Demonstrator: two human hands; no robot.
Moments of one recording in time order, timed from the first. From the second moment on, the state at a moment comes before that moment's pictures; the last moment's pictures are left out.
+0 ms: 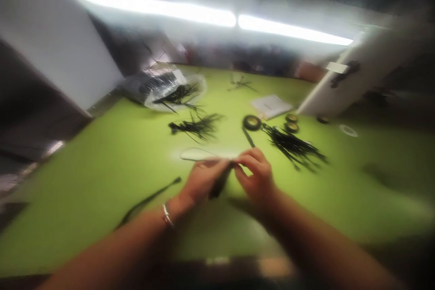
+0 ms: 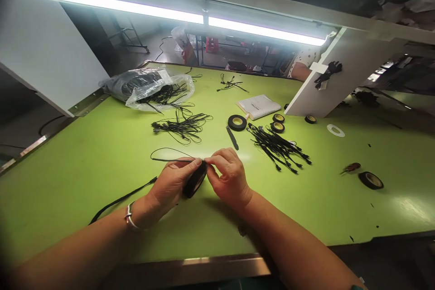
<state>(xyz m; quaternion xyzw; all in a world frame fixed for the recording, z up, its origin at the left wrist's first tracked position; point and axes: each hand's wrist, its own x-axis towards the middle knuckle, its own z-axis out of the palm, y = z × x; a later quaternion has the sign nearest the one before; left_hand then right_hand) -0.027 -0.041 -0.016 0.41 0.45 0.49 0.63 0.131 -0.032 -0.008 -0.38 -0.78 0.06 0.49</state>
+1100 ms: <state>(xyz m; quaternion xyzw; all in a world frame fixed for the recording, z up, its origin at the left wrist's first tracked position) -0.024 -0.045 -0.008 0.48 0.49 0.47 0.55 0.131 -0.035 0.004 -0.41 -0.80 0.16 0.41</state>
